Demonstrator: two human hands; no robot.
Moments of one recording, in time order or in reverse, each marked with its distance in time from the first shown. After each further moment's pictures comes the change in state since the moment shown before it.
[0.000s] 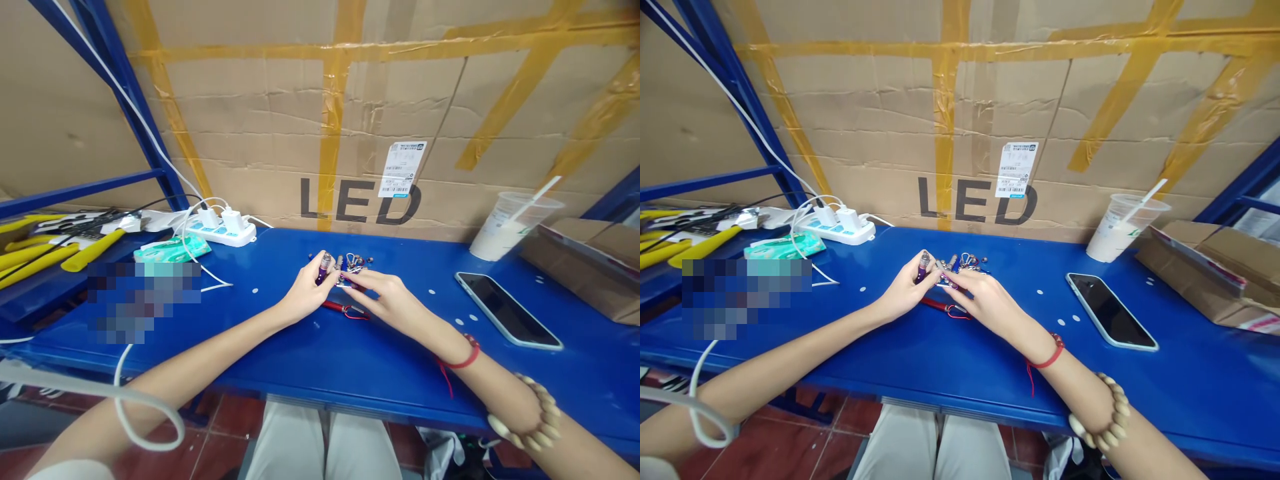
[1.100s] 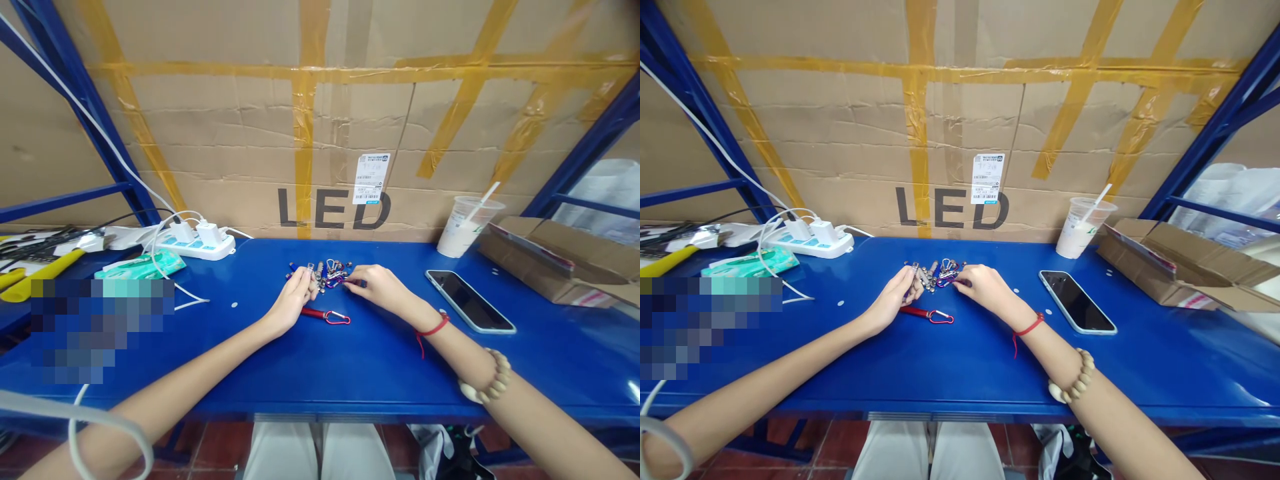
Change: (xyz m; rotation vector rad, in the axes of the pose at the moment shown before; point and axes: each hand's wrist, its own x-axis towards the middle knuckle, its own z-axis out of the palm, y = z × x) left_hand 0.005 -0.013 0.012 -0.272 -0.010 -0.249; right_hand 0.000 0.047 -0.015 -0.170 -0.134 0.202
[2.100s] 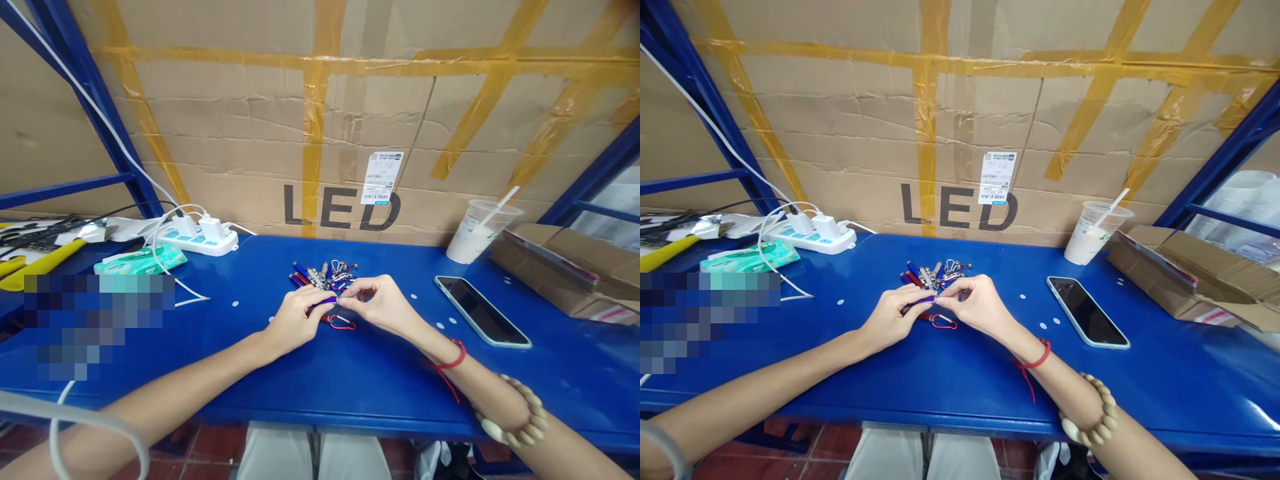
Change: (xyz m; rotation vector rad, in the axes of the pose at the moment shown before) left_hand -0.017 -0.005 -0.002 0.581 -0.012 0.448; right_hand -0.006 -0.047 0.002 0.539 0.132 0.230
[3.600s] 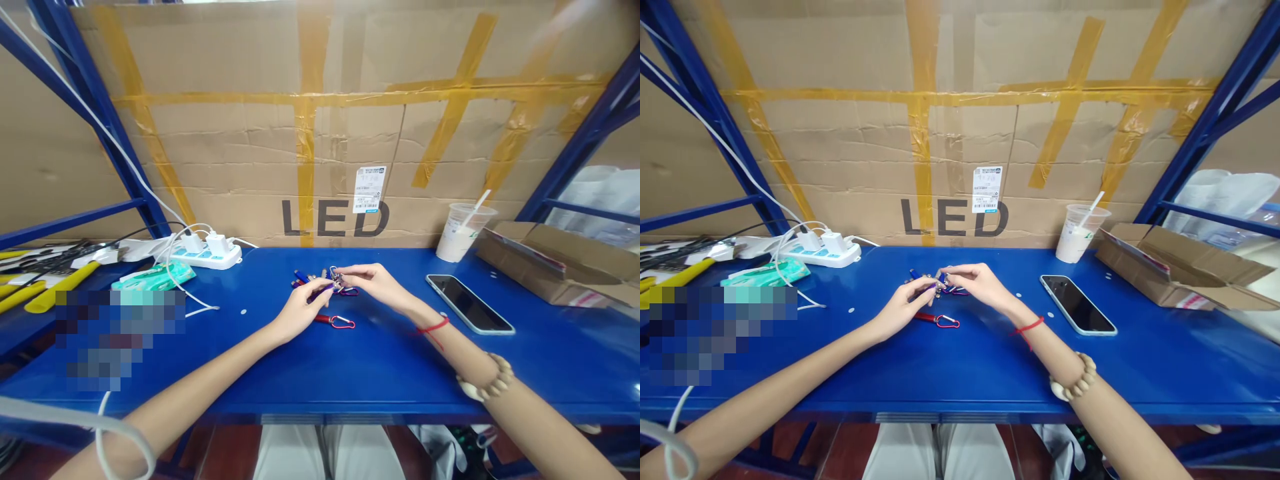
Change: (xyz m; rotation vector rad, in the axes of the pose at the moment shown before) left_hand 0.015 0.004 -0.005 -0.366 -0.078 -0.232; right_hand 0.022 0.016 -0.017 0.362 -0.077 0.092
